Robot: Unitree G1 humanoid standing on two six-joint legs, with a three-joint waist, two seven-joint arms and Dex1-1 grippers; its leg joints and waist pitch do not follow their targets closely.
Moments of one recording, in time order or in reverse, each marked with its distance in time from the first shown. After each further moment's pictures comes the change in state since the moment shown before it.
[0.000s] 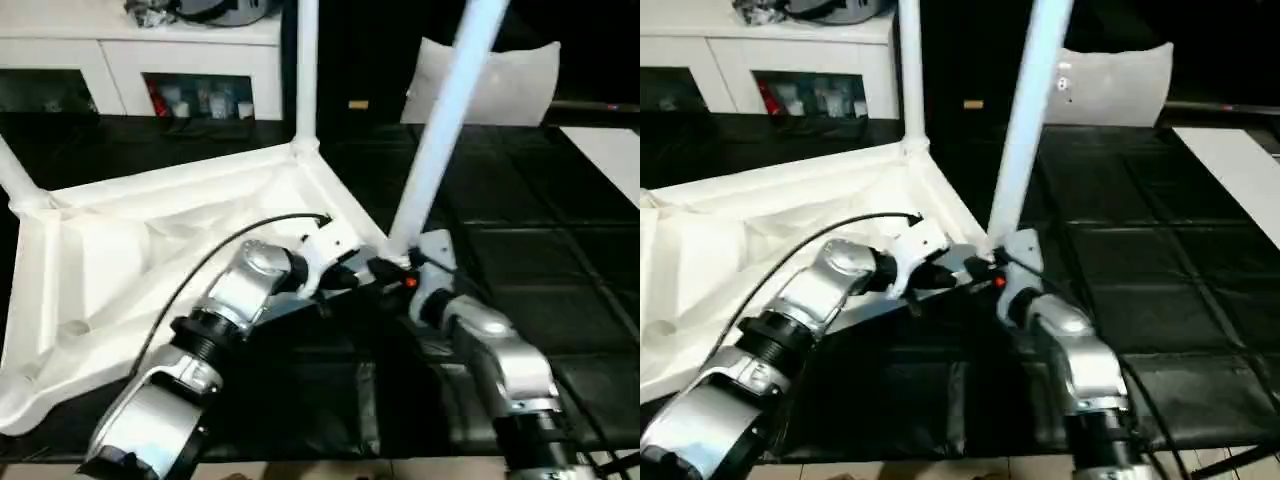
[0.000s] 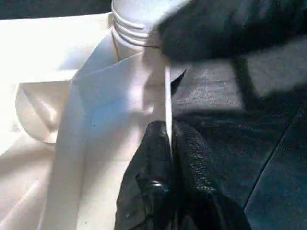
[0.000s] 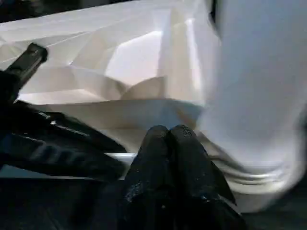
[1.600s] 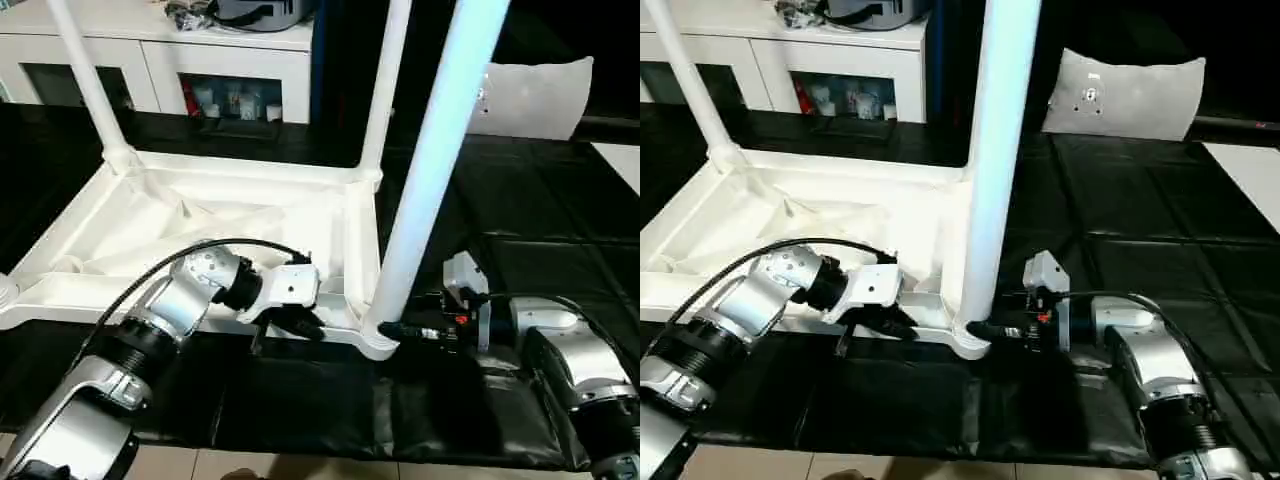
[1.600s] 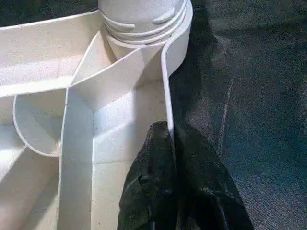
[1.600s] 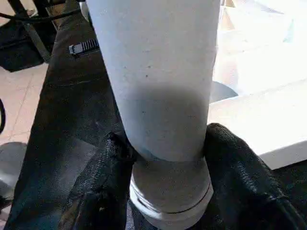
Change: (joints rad) left arm 0.078 0.255 -0.130 -0.110 -0.041 -0.374 -0.495; right arm -0.046 -0.334 0.127 0.189 0.091 -0.250 0.783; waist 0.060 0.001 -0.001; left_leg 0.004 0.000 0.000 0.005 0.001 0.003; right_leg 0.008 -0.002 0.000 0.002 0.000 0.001
